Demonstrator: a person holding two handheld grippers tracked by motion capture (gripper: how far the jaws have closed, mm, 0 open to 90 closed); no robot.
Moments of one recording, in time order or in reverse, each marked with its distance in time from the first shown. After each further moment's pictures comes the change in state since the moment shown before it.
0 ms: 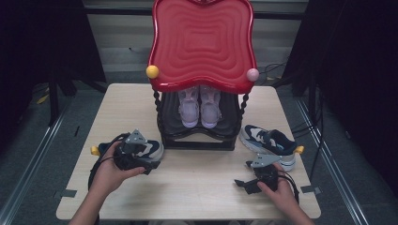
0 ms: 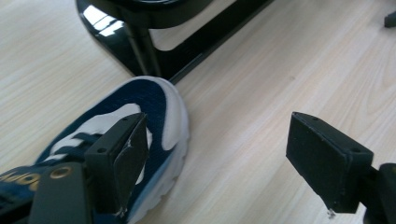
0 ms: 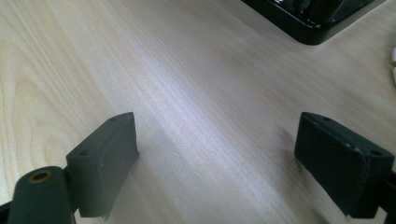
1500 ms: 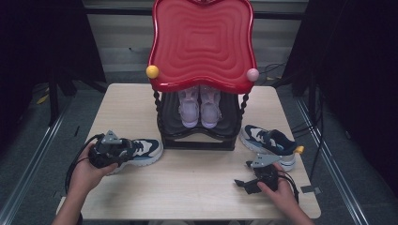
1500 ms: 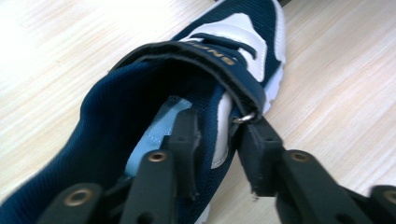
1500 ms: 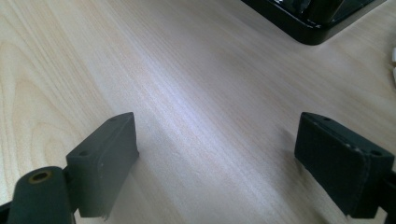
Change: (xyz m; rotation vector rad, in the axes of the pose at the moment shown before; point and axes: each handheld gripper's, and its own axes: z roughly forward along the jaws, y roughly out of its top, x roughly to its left) left arm 0.049 -0.046 -0.017 0.087 0.152 -0.025; right arm 0.000 0.000 0.000 -0.003 0.002 -0.004
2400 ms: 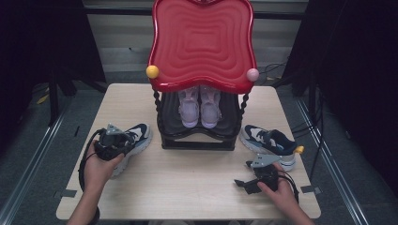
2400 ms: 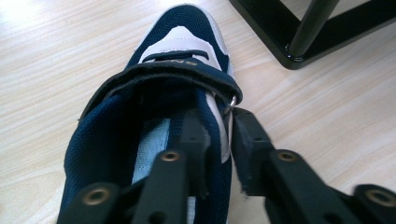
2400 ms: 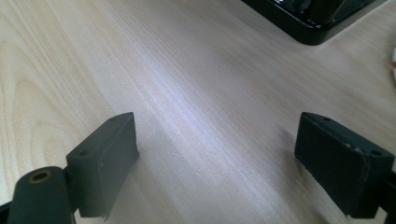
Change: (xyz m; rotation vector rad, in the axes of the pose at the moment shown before) left arm 0.002 0.014 0.013 -0.073 0.105 -0.195; right arm 0.000 0.000 0.000 0.000 0.001 -0.001
